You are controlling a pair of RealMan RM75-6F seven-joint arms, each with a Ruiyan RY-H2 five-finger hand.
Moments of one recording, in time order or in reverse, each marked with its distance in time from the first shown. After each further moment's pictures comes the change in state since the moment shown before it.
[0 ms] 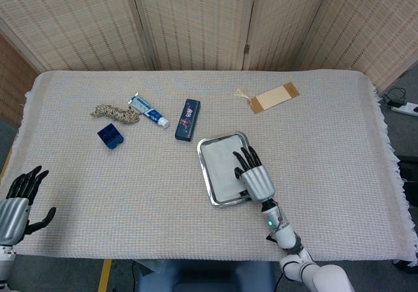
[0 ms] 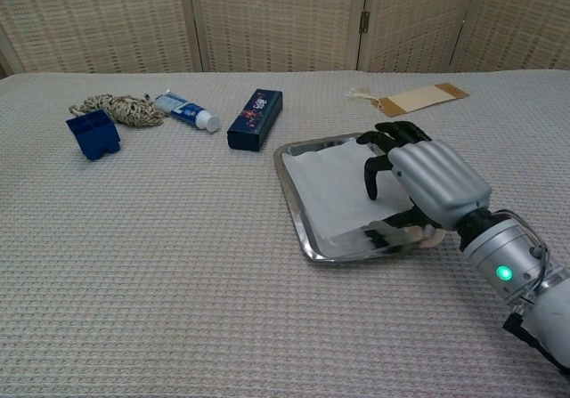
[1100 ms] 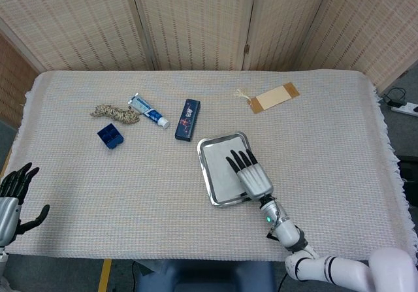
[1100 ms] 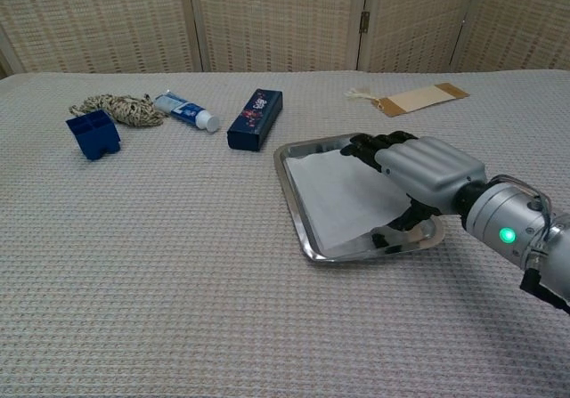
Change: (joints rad) left arm 0.016 0.012 -0.016 0.002 0.009 0.052 -0.045; right arm 0.029 0.466 0.085 -0.951 0.325 -0.395 -0.726
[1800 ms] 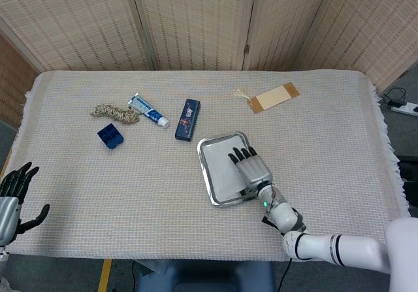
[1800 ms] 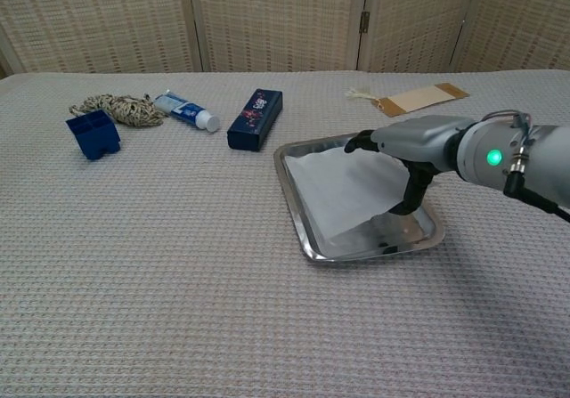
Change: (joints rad) left arm 0.000 -0.003 -0.004 -0.001 0.004 0.003 0.004; right arm 0.240 0.231 0.038 -0.334 0.630 -0.107 -0.311
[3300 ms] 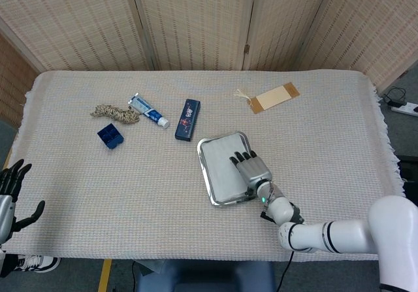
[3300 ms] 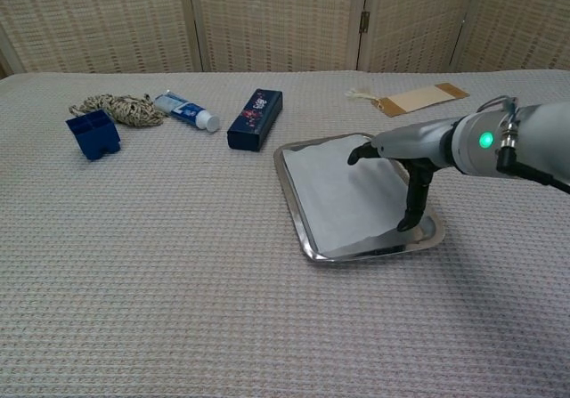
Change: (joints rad) left arm 0.008 0.000 -0.025 -0.012 -0.028 0.016 0.010; right arm 0.250 0.078 -0.171 -0.043 0.273 -0.017 0.140
